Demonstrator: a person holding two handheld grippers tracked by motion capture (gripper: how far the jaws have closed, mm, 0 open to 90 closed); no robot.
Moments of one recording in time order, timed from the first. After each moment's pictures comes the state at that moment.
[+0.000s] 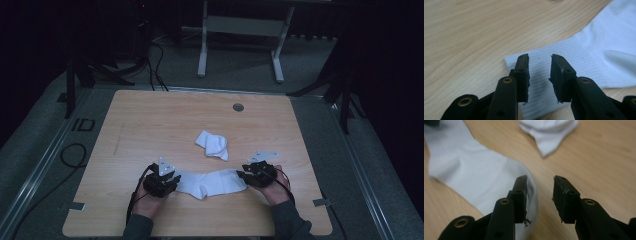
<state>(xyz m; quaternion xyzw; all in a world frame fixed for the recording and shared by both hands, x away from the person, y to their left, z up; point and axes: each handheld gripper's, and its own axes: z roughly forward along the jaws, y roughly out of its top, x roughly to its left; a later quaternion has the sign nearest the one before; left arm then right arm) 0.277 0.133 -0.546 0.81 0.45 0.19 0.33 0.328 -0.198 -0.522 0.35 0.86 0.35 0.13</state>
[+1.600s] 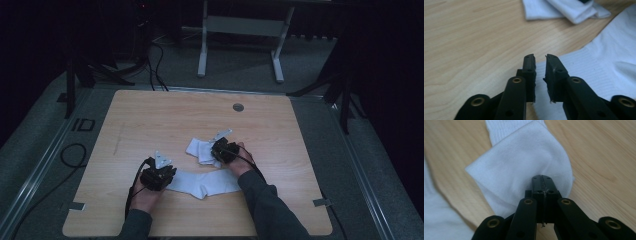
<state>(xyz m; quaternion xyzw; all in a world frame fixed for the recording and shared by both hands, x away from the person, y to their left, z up) 0.292 0.142 -0.534 0.80 0.46 0.20 0.33 0.407 -0.093 -0.543 0.29 0.91 0.27 0.15</state>
